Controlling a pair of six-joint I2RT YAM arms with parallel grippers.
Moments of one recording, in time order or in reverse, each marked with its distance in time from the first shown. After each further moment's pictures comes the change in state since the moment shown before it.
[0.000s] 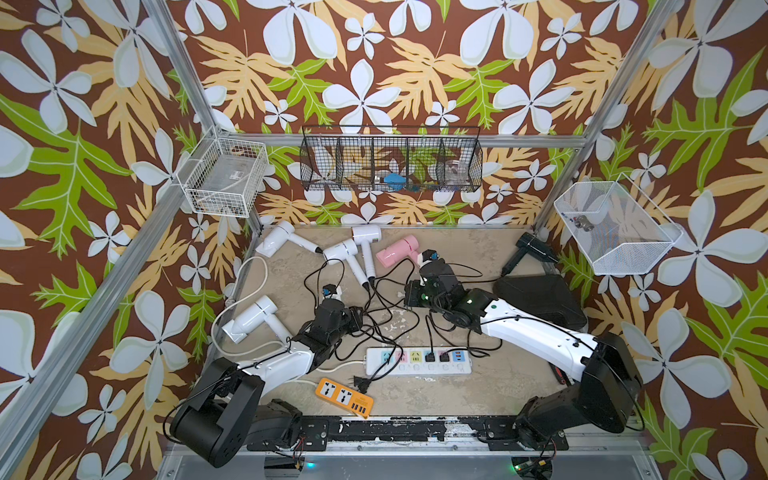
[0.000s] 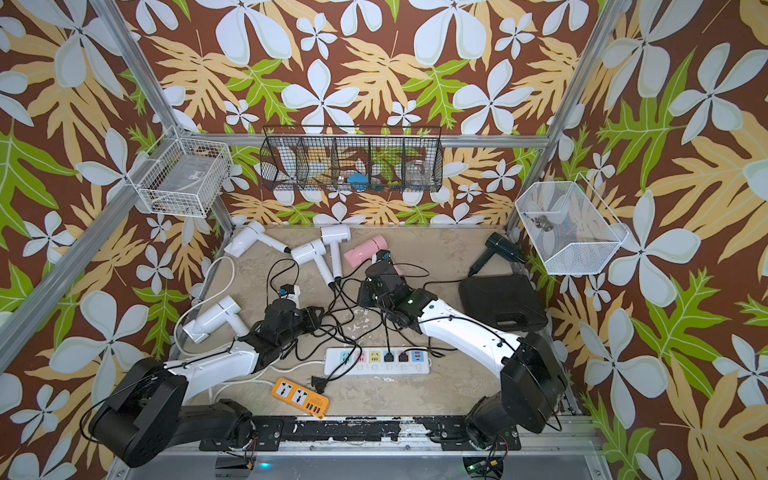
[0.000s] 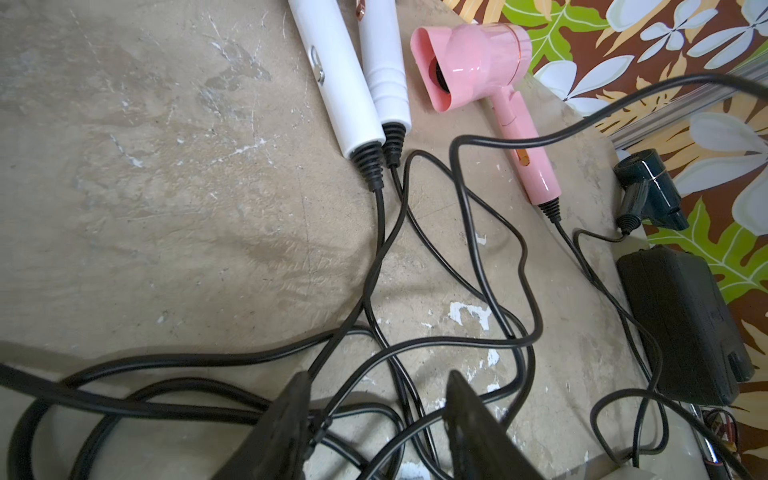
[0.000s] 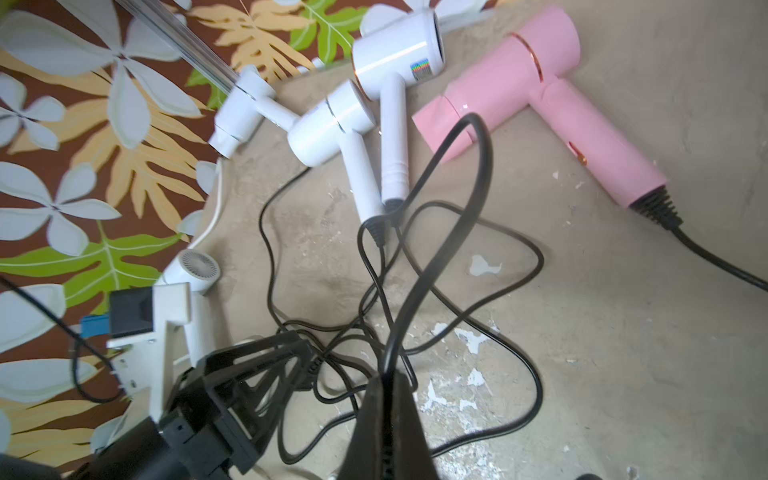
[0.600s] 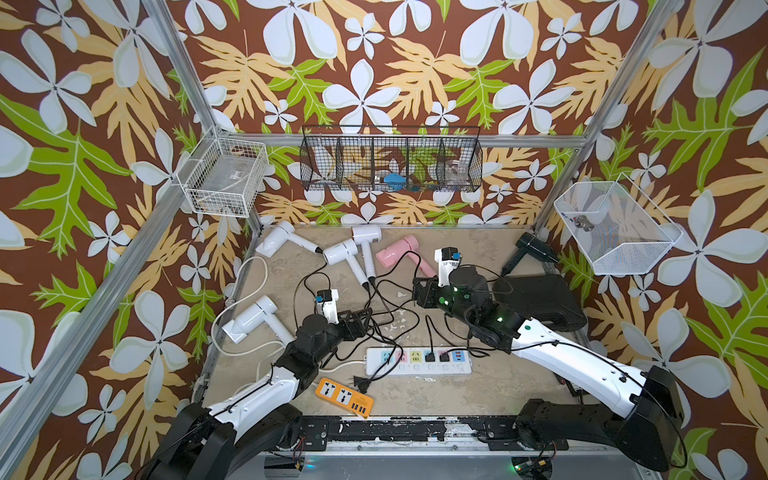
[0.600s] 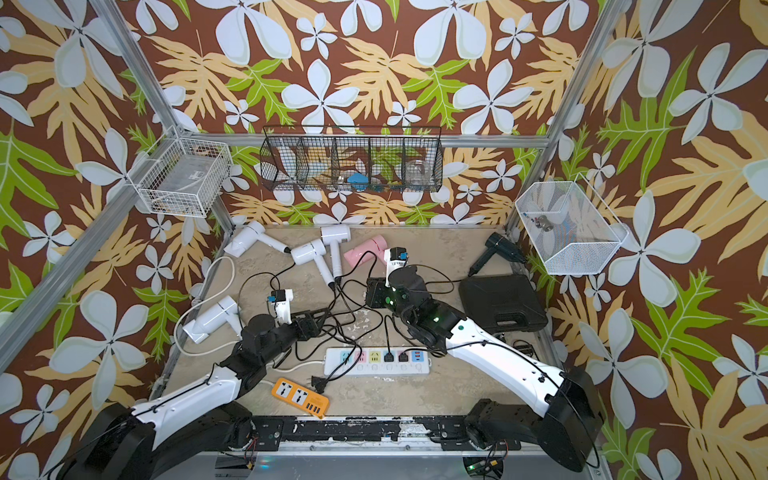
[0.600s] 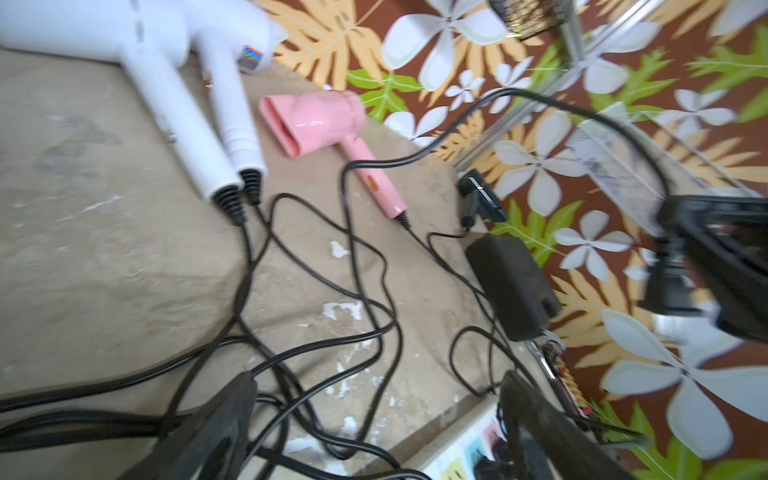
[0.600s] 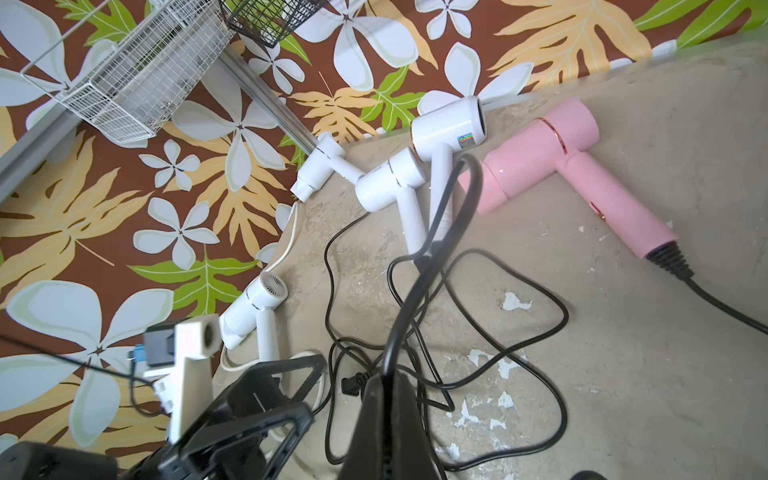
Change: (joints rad) left arm -0.029 -0.306 -0.198 0.277 0.225 0.008; right arm 0.000 -0.204 -0.162 0.145 -0.027 -0.011
